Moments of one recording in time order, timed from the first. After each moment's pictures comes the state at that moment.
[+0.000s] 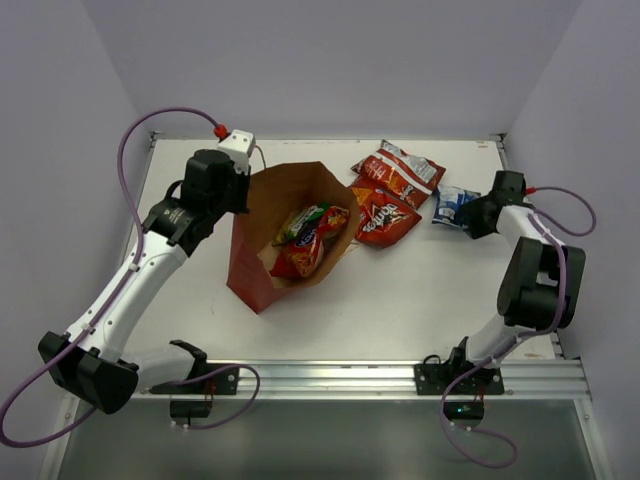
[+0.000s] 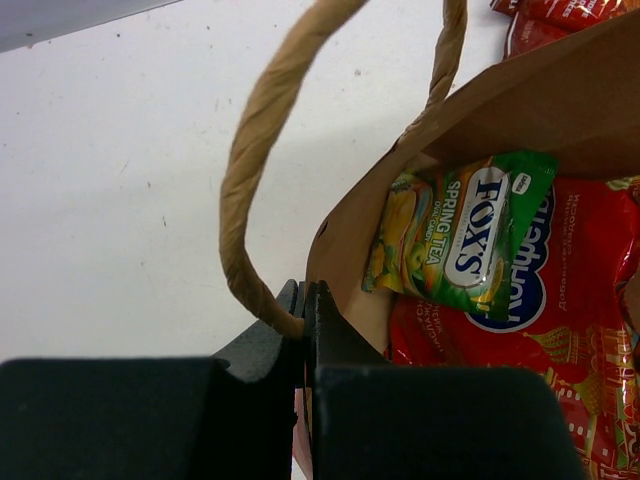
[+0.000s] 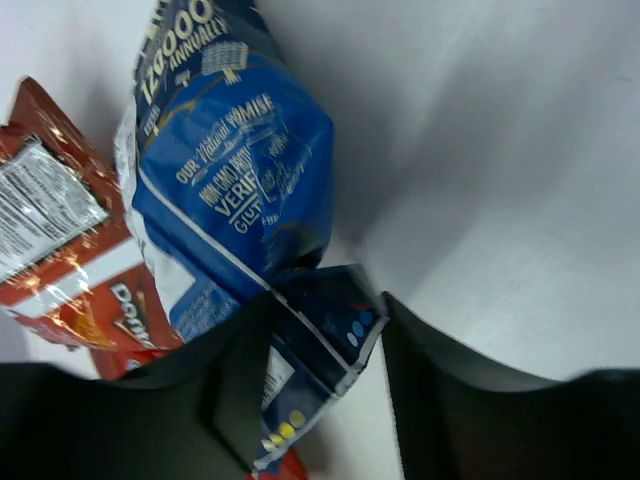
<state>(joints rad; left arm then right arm) -0.43 1.21 1.28 -0.60 -0.18 -0.05 -0.25 1.71 1.10 -0.33 -0.03 1.03</state>
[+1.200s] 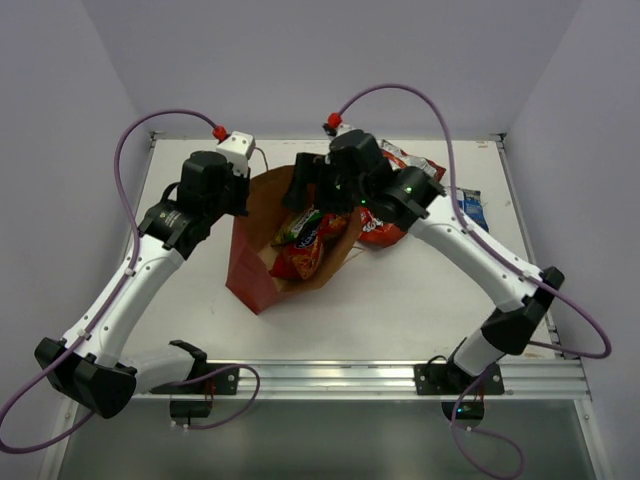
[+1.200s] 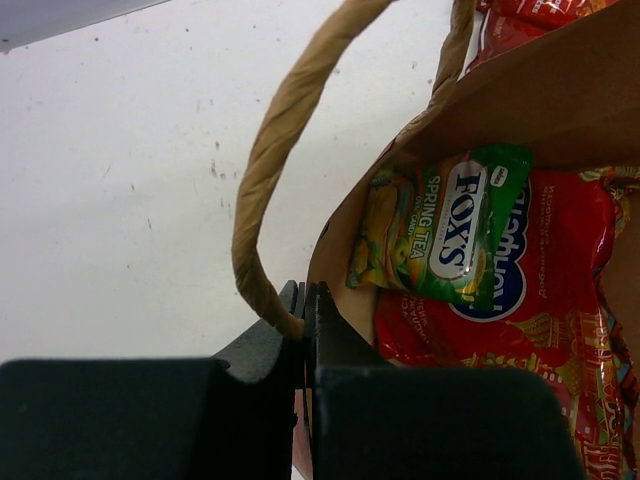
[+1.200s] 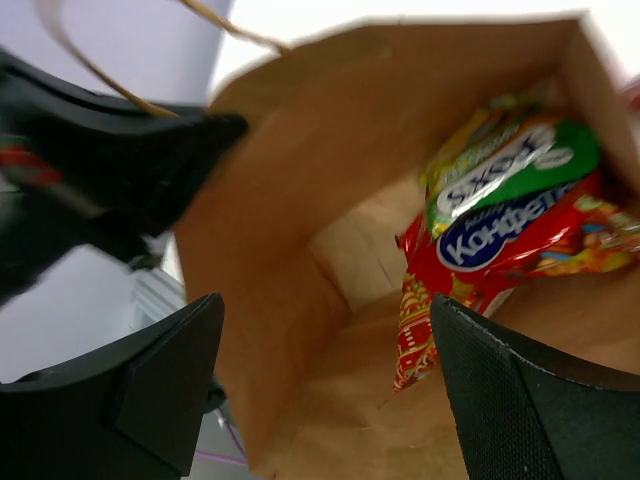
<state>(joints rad) -0.43 1.18 1.28 -0.62 -0.14 -0.05 0.84 1.57 1.83 -0.80 0.04 0.70</state>
